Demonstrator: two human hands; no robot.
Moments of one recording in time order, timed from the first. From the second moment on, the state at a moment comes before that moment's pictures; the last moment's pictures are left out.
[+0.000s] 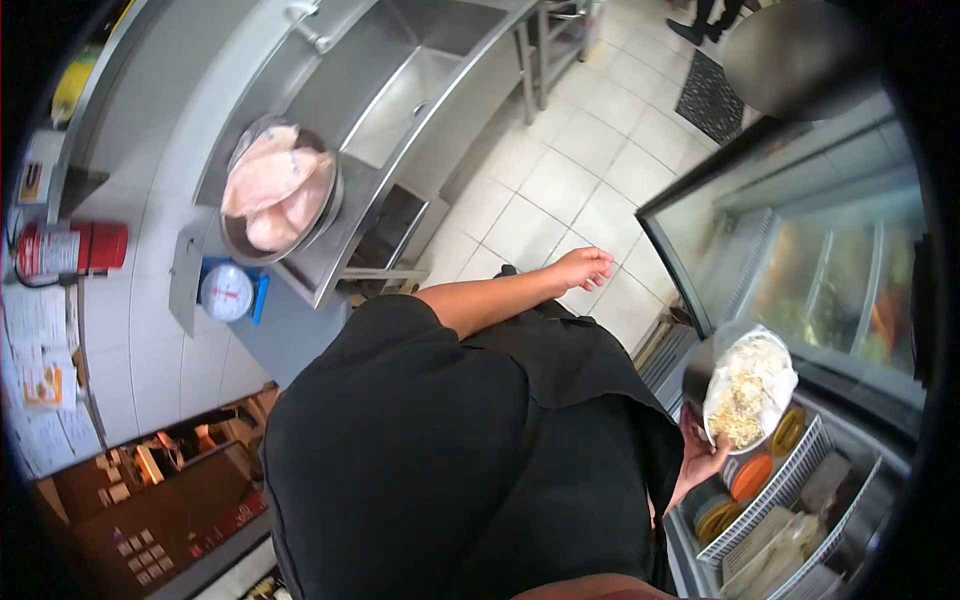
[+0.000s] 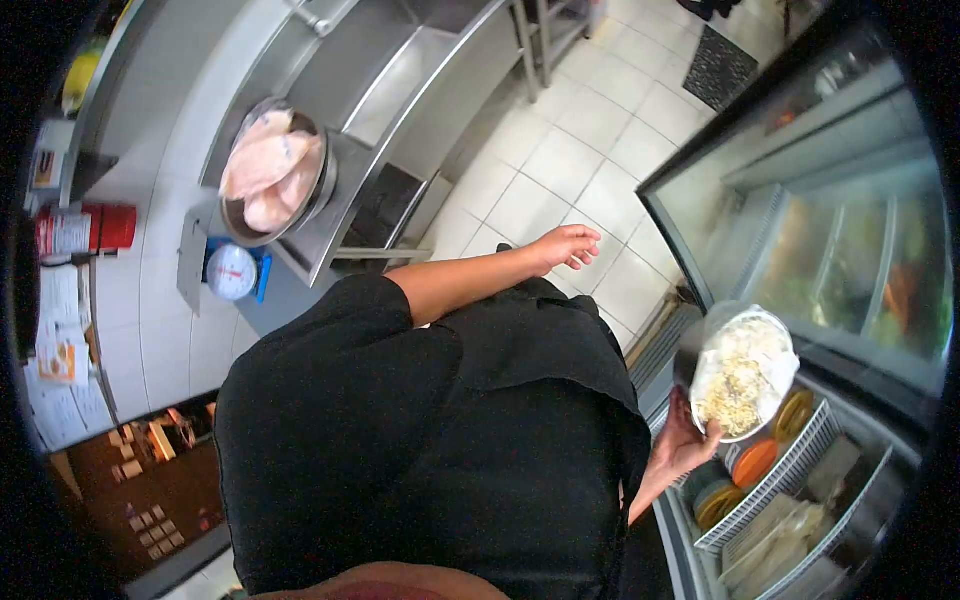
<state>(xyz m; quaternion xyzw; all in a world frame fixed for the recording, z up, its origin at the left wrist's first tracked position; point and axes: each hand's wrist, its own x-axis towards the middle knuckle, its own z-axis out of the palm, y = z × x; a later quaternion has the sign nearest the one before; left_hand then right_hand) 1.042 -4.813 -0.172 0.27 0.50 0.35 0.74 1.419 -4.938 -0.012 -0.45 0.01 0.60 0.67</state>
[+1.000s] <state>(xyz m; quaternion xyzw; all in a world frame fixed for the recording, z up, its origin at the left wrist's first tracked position) 0.698 -5.015 -0.282 -0.01 0.72 0.53 0.45 0.928 -4.479 -0.045 -0.35 -0.23 0.81 0.40</state>
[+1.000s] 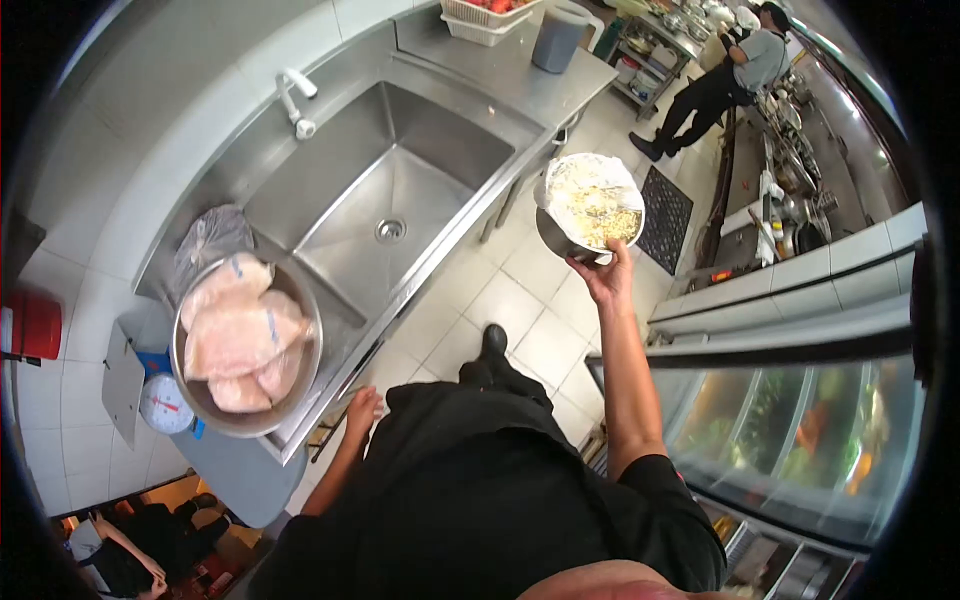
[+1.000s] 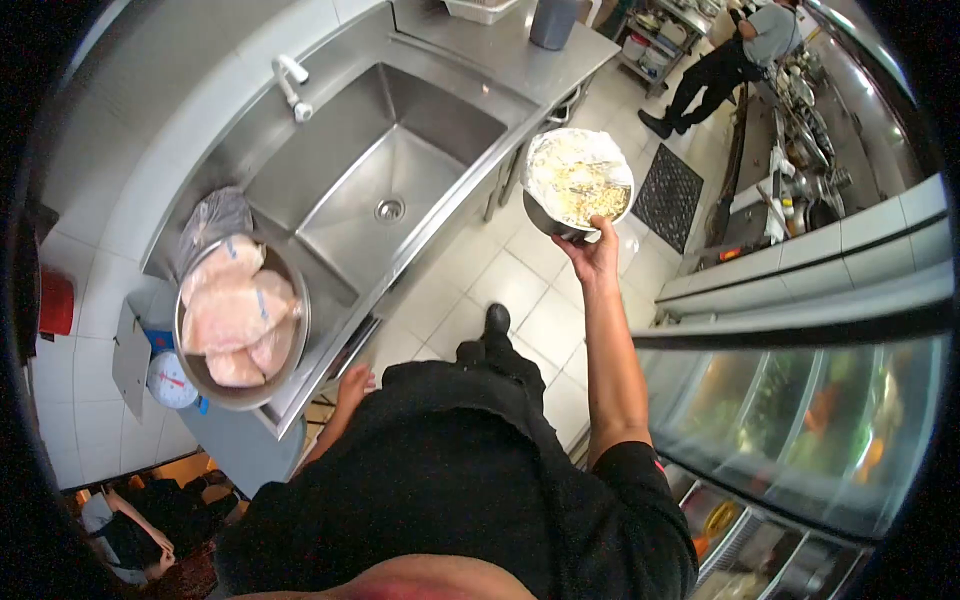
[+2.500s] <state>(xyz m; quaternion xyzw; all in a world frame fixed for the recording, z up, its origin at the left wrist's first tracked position) 0.706 -4.763 -0.364 0.42 0.54 0.17 0.71 1.449 -4.909 -0.005 -0.83 -0.15 -0.28 0.45</state>
